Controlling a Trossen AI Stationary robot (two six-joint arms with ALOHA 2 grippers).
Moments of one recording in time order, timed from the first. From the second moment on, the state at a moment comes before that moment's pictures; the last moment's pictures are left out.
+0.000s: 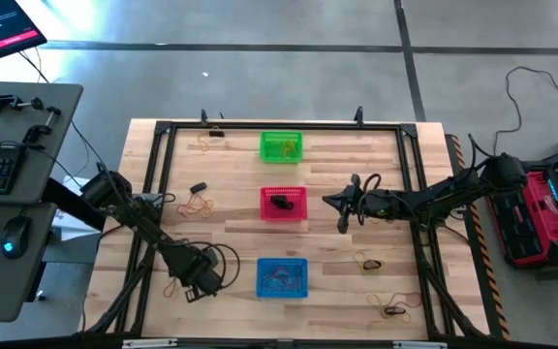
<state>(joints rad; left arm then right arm) -0.70 1.74 0.92 -0.93 0.20 -1.08 0.09 1.27 0.24 0.69 0.37 0.18</state>
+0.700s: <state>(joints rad) -0.65 1.74 1.11 -1.23 0.12 -0.84 0.09 1.27 0.24 0.69 0.37 0.18</state>
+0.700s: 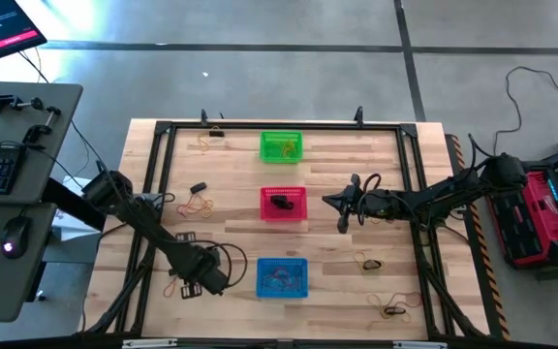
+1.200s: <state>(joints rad) -0.49 1.73 1.28 -1.39 -0.13 -0.63 0.09 1.27 0.24 0.69 0.37 0.17</state>
